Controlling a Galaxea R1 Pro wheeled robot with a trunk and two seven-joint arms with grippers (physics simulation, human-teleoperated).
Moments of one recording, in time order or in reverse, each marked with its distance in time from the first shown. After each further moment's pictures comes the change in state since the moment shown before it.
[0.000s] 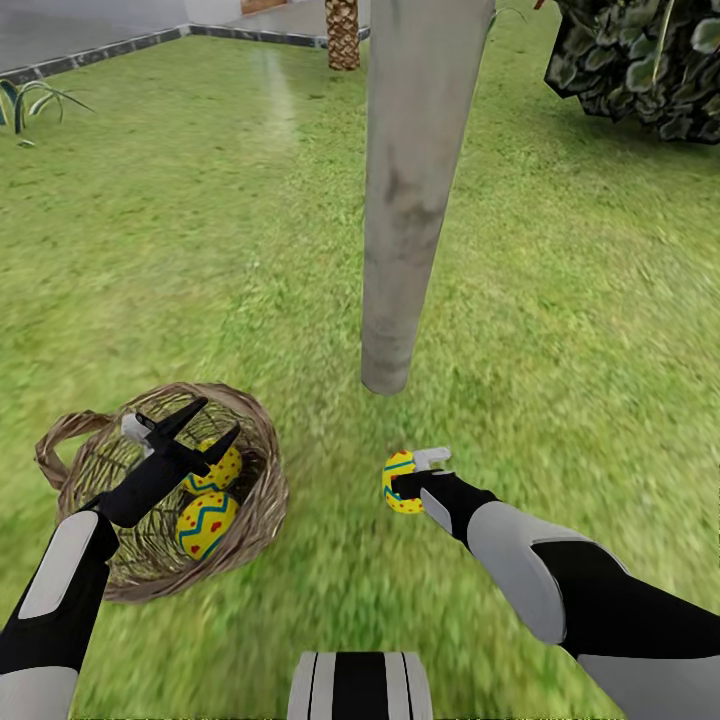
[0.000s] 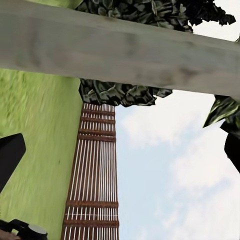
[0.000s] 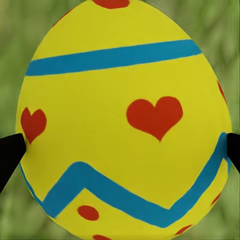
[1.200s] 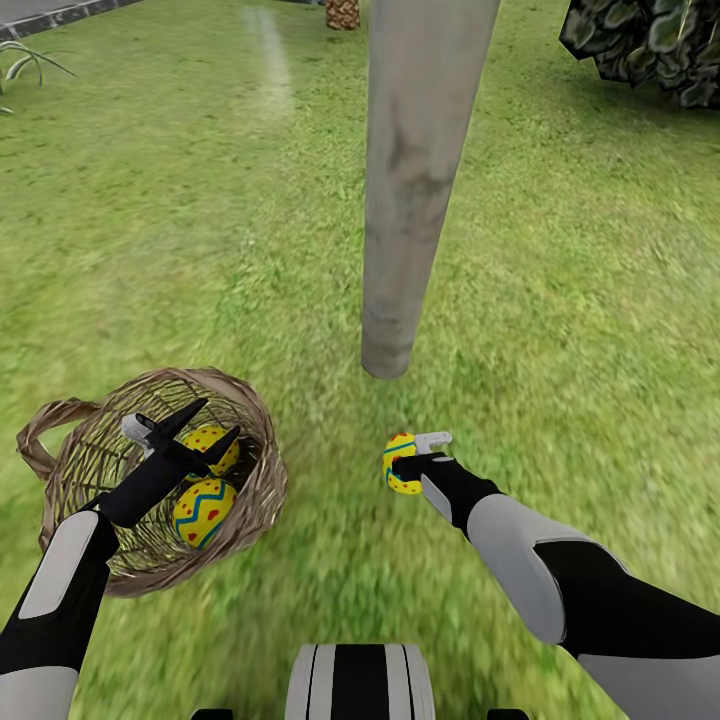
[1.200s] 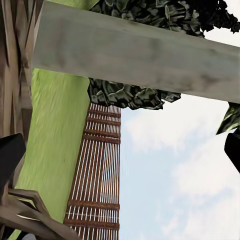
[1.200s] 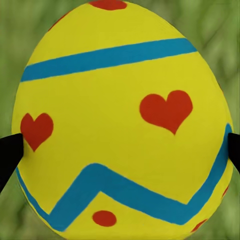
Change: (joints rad) left arm 0.000 0.000 0.000 0.000 0.001 0.000 0.000; right arm -0.001 0.000 0.002 -0.094 0.000 0.008 -0.007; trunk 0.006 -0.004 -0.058
